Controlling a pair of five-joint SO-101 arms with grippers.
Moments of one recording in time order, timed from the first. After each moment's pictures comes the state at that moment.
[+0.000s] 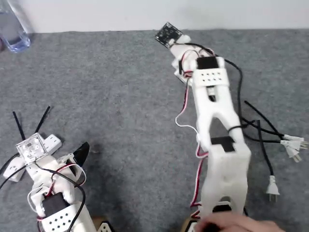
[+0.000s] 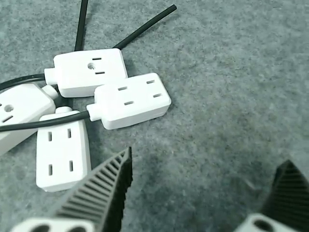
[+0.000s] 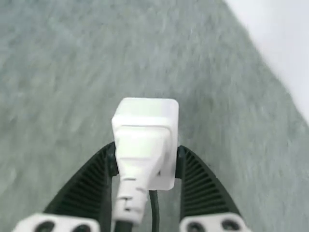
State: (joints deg) left arm -32.3 -92.4 97.5 54.6 9.6; right arm -8.8 37.2 -35.7 57.4 41.6
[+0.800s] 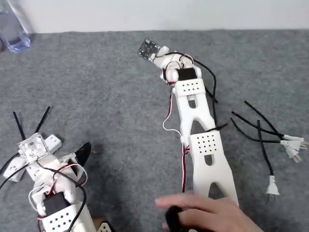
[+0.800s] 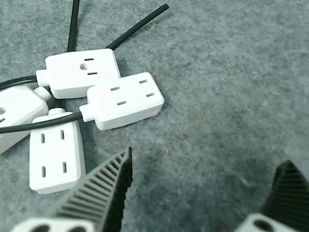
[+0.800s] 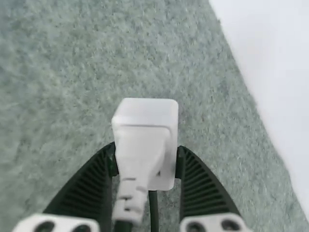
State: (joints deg) left arm -30.9 -92.4 97.5 54.6 9.6; right arm -12.7 78.8 -83.2 55.2 50.4
